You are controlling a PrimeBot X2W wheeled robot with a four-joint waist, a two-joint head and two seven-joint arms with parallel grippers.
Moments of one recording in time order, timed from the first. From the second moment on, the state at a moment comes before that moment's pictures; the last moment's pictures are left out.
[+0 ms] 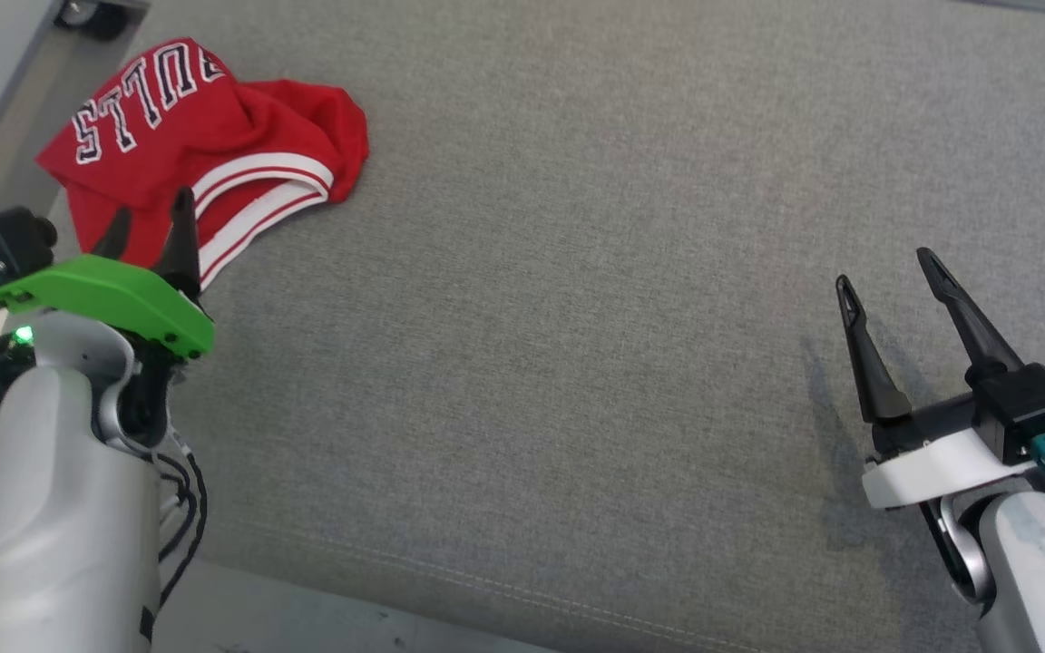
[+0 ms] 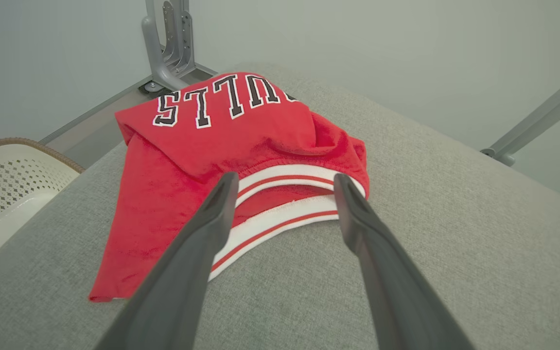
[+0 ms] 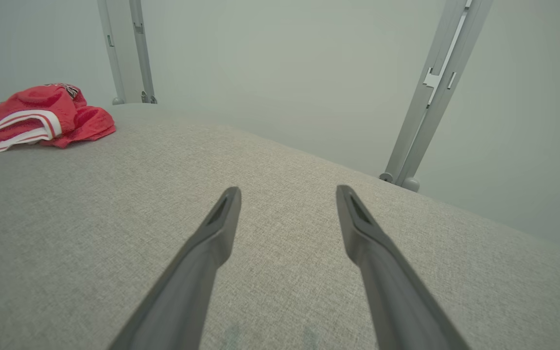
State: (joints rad) left arm -0.64 0.16 0.01 0.63 -0.53 -0.13 0.07; right arm -0.18 -0.25 0.08 0.06 0.03 0.13 -0.26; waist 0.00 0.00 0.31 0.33
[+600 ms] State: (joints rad) left arm -0.88 0.30 0.04 1.02 -0.57 -0.10 0.07; right arm -0.22 -0.27 0.08 -0.01 0.05 0.13 -0.26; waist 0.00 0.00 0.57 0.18
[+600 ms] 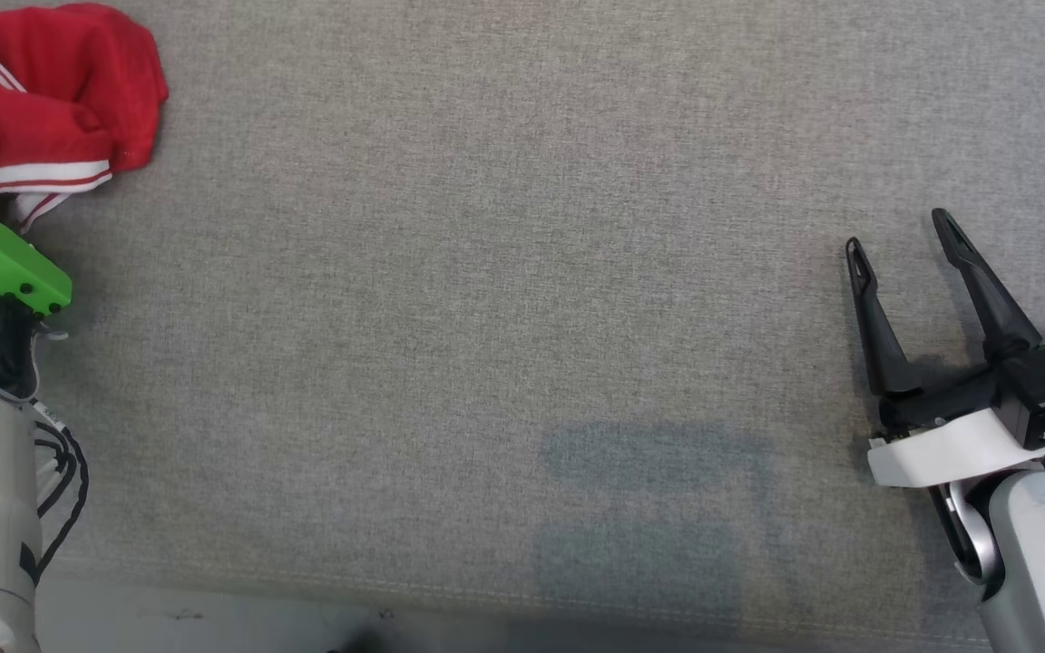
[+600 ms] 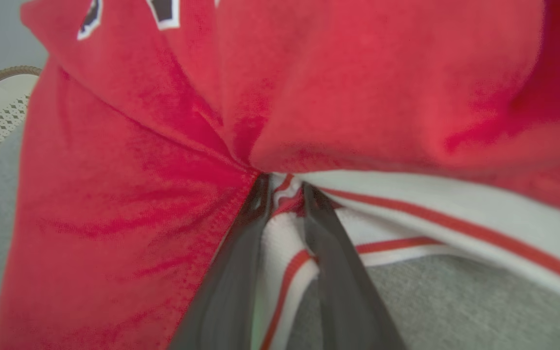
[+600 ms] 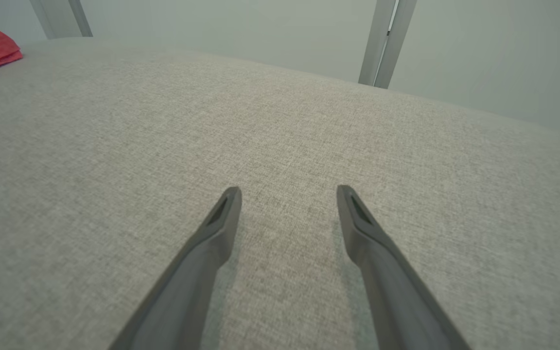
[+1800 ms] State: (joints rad) left arm -0.63 0.05 -0.66 -0.02 -0.82 0.07 0.26; right arm -0.16 -0.05 0.09 0.08 0.08 0.13 -0.26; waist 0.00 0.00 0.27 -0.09
